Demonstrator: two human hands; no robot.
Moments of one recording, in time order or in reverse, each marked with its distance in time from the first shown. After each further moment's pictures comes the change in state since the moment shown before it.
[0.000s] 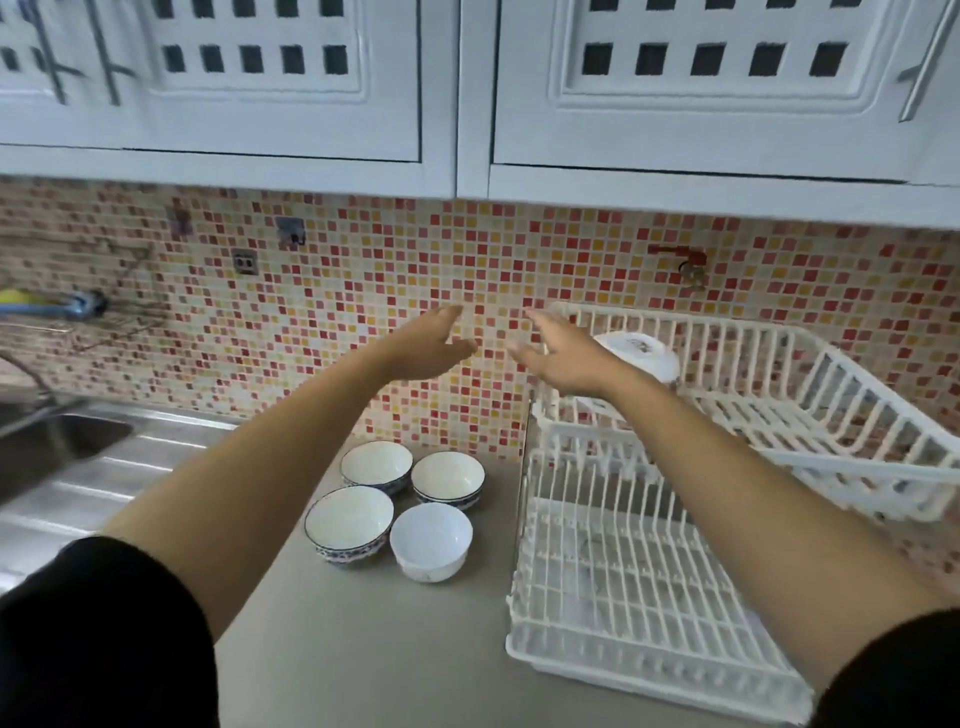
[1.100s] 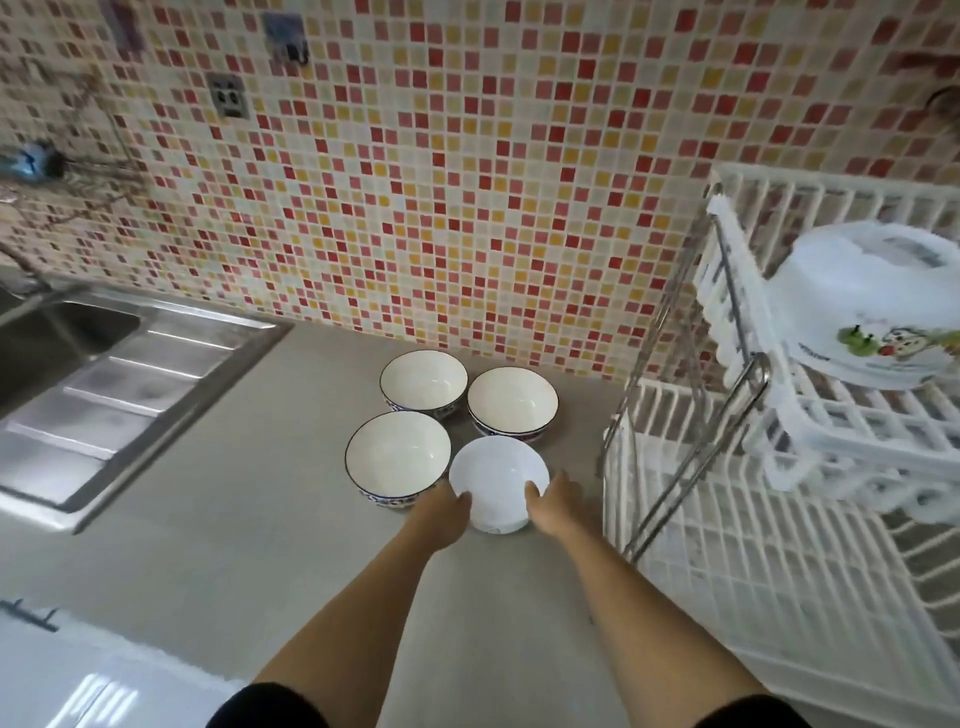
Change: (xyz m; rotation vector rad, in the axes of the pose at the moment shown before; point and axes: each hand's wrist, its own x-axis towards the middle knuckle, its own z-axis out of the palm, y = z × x) left_hand -0.032 -0.205 0.272 -0.351 -0.324 -0.618; right_hand 0.039 0.110 0.353 0.144 -0.184 0.824
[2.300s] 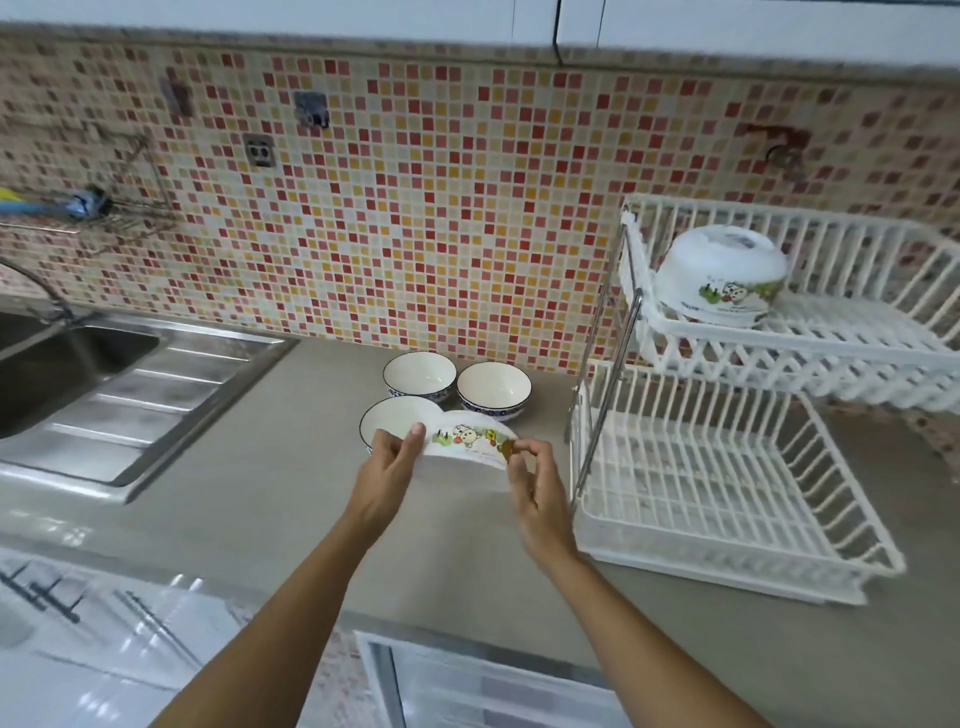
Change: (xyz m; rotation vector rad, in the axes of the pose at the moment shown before) left_hand -0.167 -0.017 -0.060 -0.587 0.235 0.198; right_hand -0.189 0.019 -0.024 0.657 0.214 -0.650
